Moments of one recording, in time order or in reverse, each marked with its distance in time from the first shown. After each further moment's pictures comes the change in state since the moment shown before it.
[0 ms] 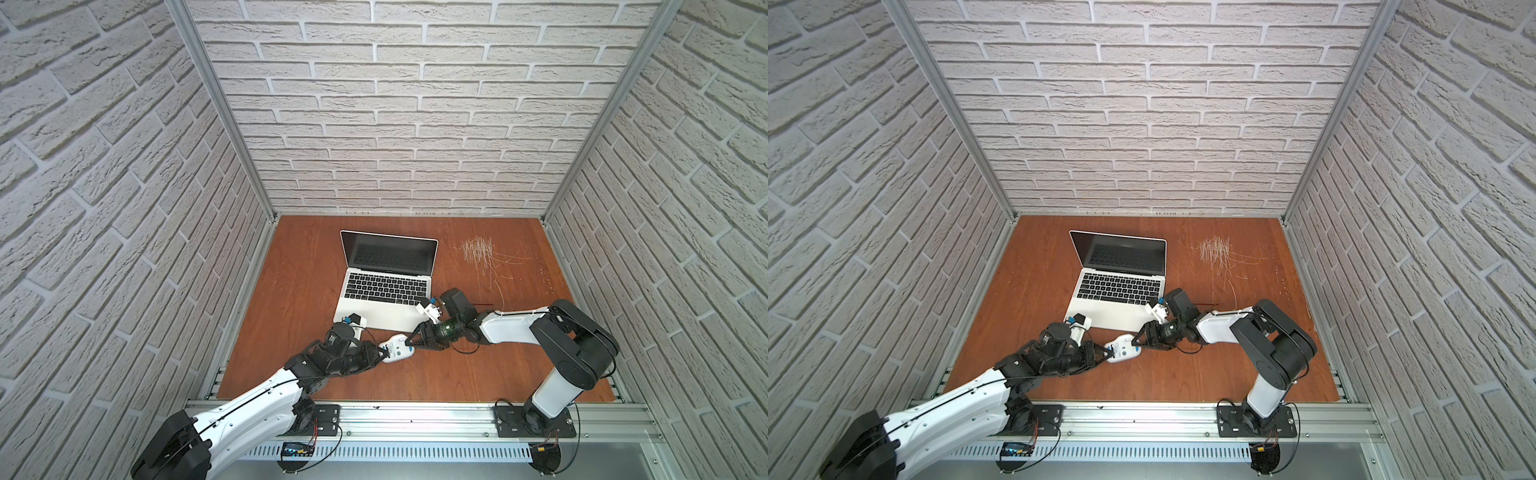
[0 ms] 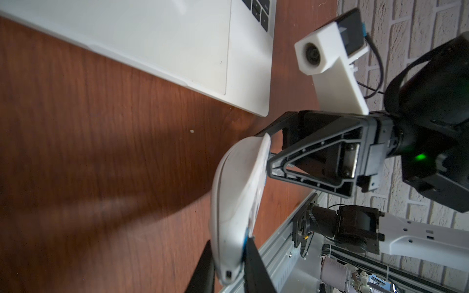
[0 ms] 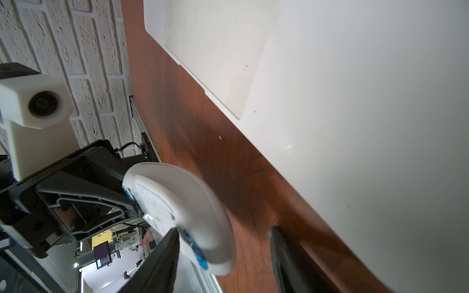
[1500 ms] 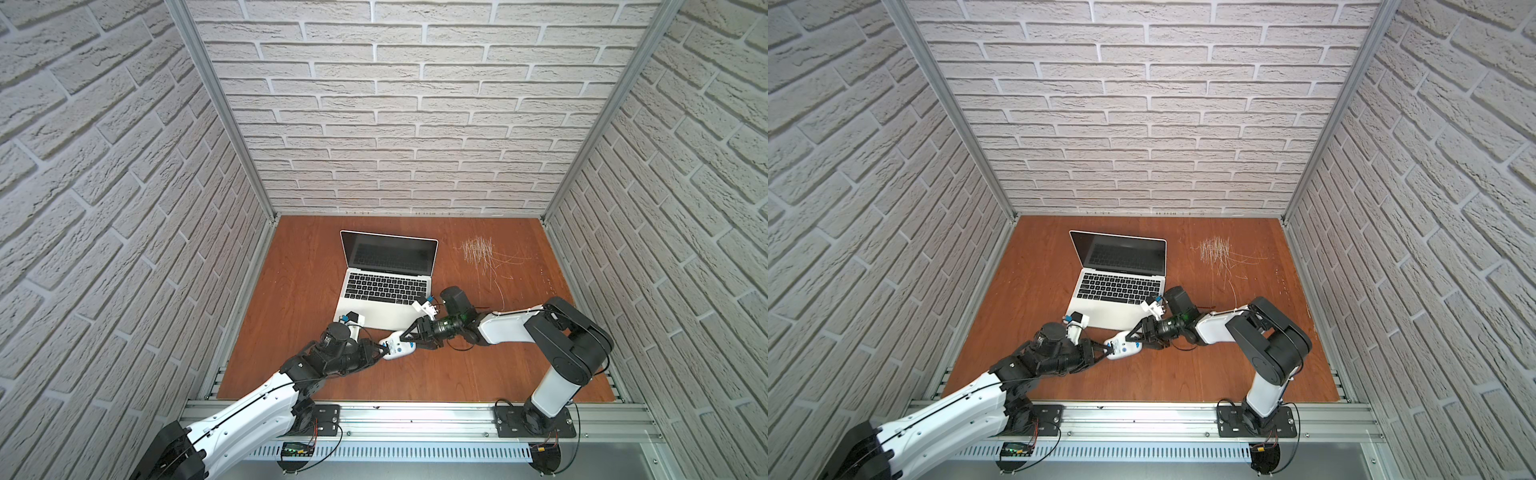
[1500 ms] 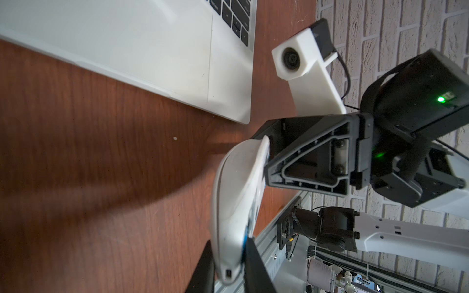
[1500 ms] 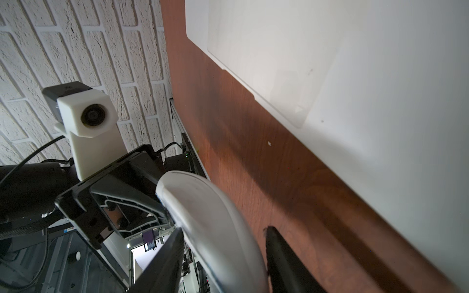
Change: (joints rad) left arm 0.012 -0.066 -0.007 0.016 0.019 -0.034; right arm 0.008 0.028 -0.011 0.195 -0.127 0.210
